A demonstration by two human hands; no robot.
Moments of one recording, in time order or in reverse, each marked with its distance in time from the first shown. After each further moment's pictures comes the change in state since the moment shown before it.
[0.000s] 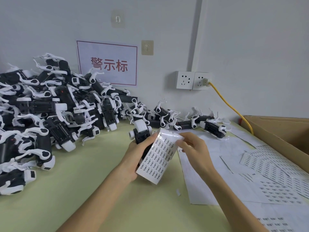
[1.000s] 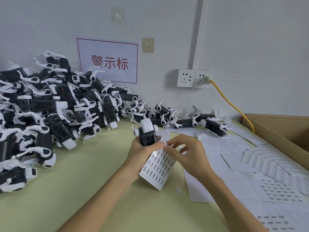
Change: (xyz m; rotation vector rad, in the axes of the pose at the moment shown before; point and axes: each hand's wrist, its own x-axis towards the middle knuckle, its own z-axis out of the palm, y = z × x) left_hand -0.001 -0.007 0.012 0.137 0.123 0.169; right_hand -0.012 -0.007 0.009 -0.249 -0.074 -0.237
